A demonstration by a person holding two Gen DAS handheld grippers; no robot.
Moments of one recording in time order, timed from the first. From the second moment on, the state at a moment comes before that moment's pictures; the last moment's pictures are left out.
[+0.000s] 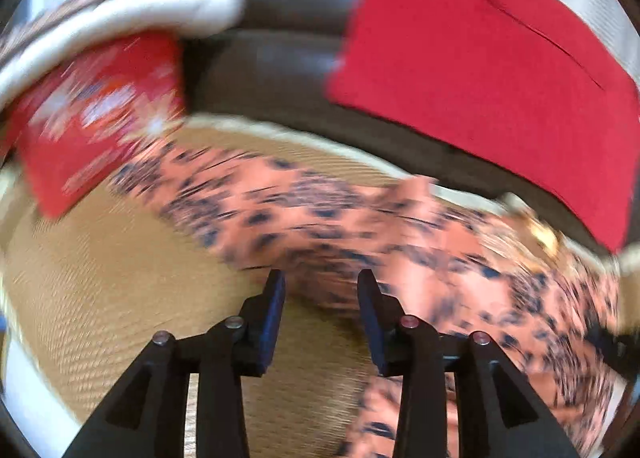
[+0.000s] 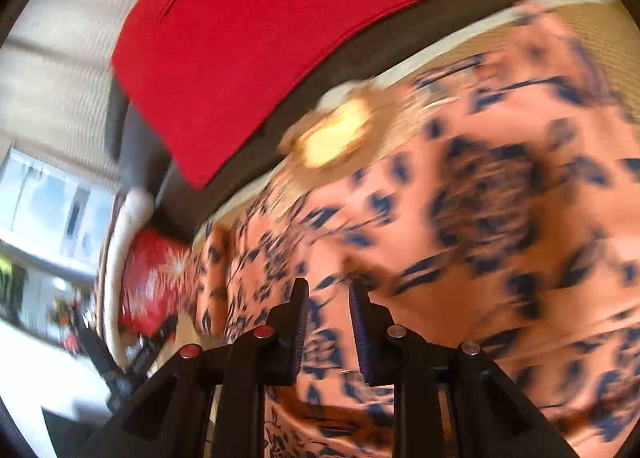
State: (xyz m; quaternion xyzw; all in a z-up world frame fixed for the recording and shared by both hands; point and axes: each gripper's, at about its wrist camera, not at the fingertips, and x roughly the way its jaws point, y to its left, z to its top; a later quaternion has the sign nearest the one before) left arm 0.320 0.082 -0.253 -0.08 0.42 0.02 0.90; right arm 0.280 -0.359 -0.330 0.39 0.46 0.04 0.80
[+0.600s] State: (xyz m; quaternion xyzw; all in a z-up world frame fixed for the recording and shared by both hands) left arm 0.365 0.256 -0.317 -0.42 0.39 0.11 0.81; right arm 0.301 -0.326 -0.334 0.36 0.46 0.06 0.81
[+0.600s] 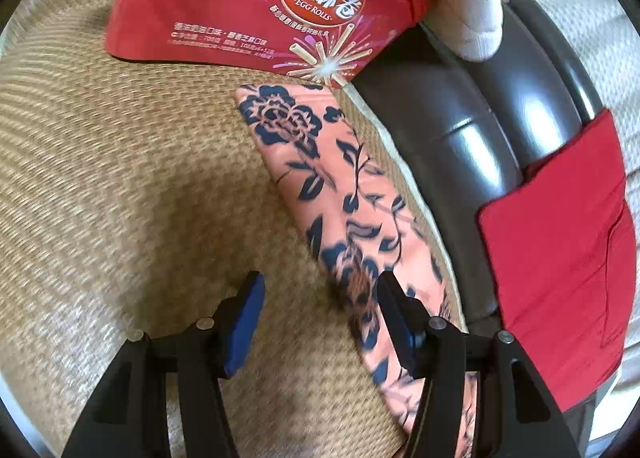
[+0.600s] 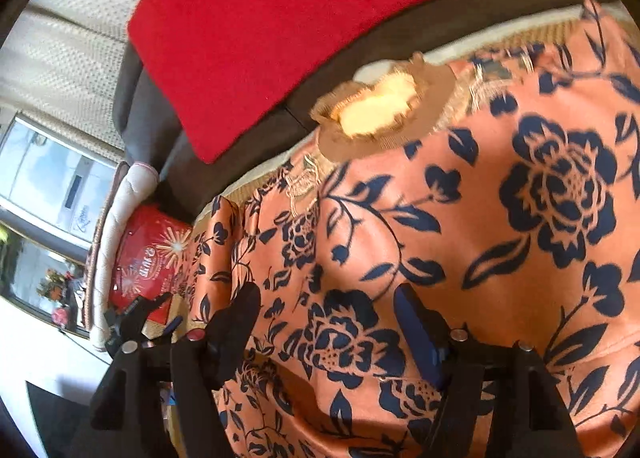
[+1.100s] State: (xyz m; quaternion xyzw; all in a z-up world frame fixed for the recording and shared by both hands) left arm 0.426 0.239 -0.296 -0.36 0.38 0.09 0.84; right arm 0.308 -0.326 -0.341 0.34 0.46 0.05 0.82
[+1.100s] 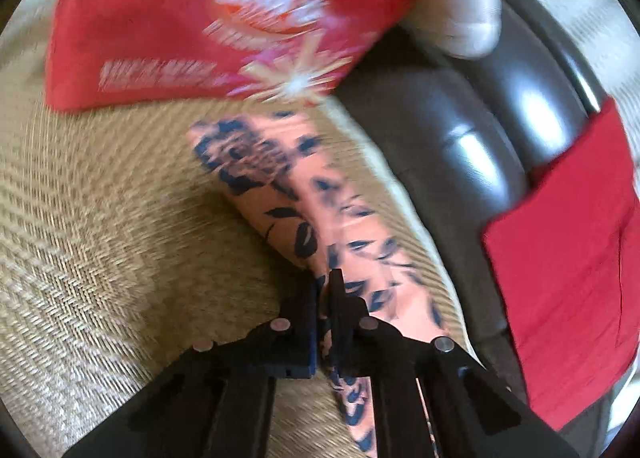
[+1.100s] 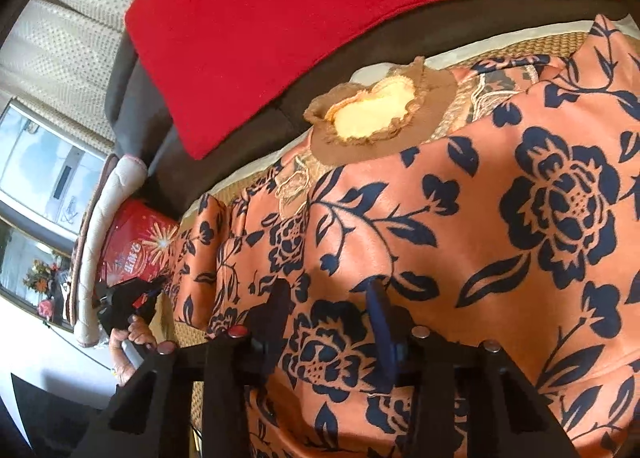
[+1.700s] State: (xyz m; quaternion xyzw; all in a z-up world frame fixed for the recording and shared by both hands) left arm 0.368 -0.135 -0.258 -0.01 0.47 -0.29 0.83; right arm 0.268 -0.411 -0.311 0.43 0.39 -0.01 0.82
